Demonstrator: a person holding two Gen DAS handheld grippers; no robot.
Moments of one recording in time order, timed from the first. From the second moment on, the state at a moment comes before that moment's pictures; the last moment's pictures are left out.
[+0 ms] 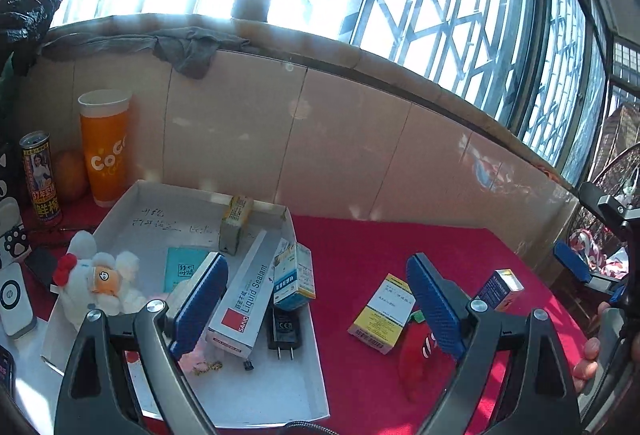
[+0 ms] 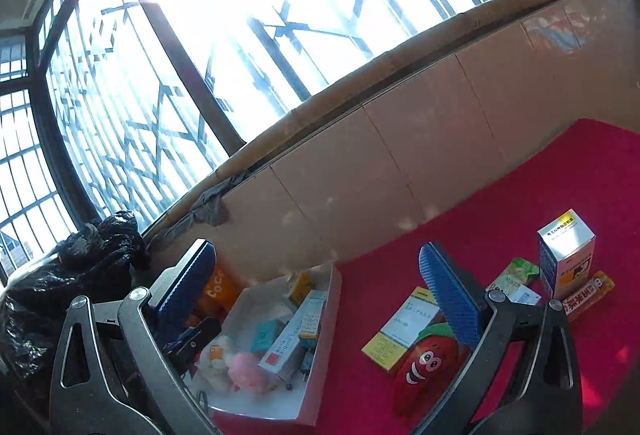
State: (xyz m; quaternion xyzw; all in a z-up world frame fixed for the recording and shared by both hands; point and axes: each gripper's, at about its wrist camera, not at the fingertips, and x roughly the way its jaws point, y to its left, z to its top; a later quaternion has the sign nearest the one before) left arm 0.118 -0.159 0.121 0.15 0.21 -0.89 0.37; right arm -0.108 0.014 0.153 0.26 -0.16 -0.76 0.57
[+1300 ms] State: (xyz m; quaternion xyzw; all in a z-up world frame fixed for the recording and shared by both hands) left arm -0.065 -0.095 0.016 0.39 0.04 -0.89 0.23; right arm -0.249 -0.024 0.038 0.34 0.06 -0.84 0.42
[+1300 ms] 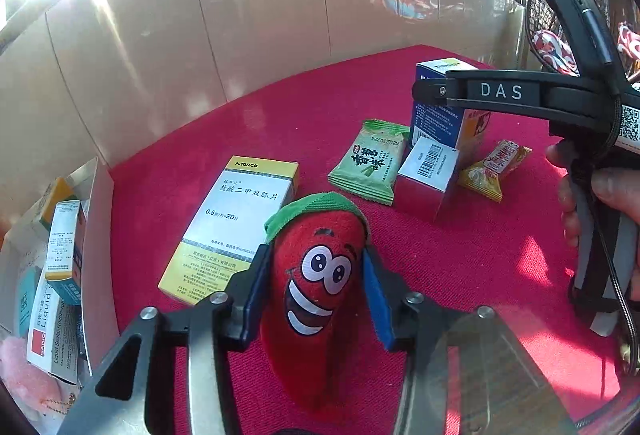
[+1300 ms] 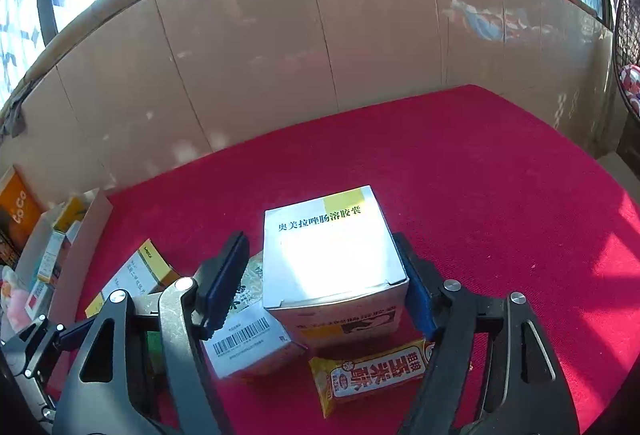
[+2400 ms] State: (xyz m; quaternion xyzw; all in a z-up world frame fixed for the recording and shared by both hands) left arm 0.024 -0.059 0.117 0.23 0.10 -0.94 0.24; right arm -0.147 0.070 0.145 0.22 -0.07 -0.83 0.50
